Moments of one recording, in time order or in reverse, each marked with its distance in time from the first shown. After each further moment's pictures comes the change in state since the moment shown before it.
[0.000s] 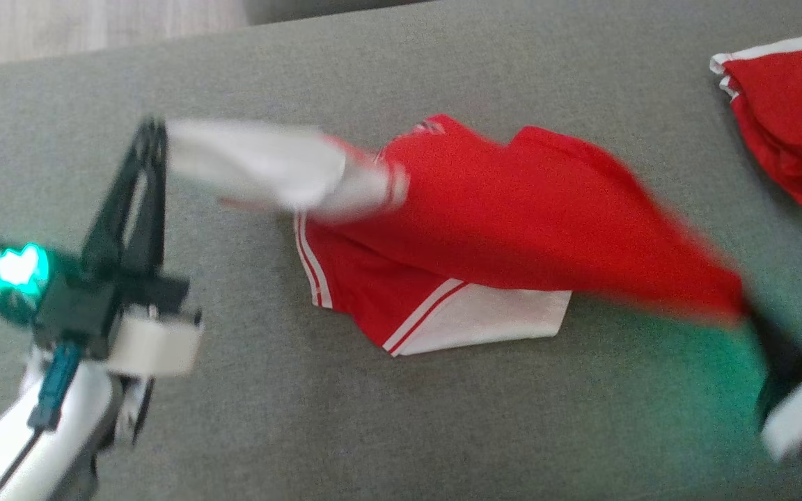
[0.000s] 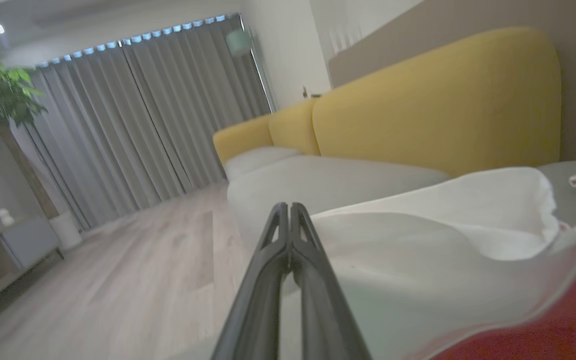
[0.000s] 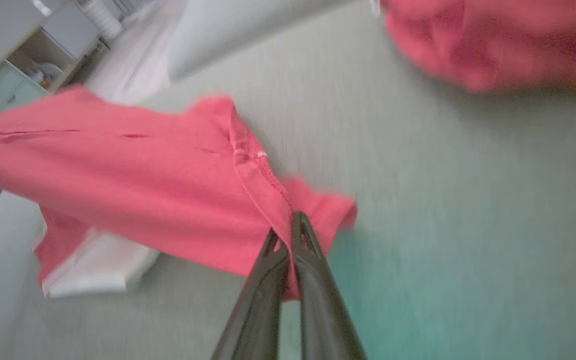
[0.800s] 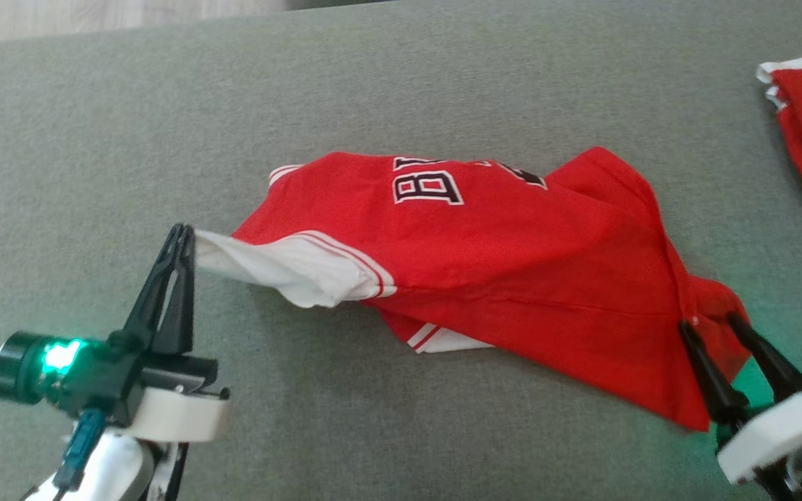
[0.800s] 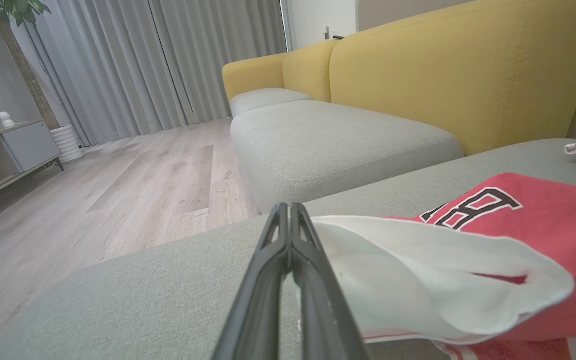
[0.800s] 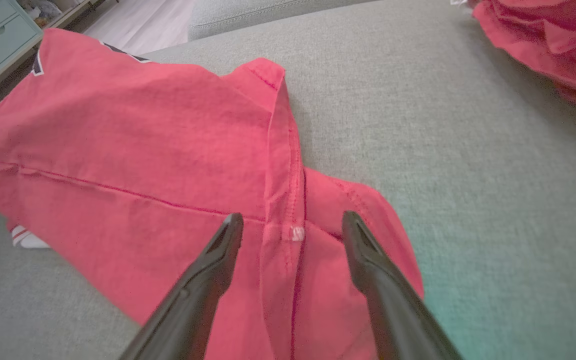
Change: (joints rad) left arm 0.201 -0.038 -0.012 -0.004 -0.099 0.023 -0.050; right arm 0.121 0.186 -0.087 -0.059 -0.362 0.000 -0.023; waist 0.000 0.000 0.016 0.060
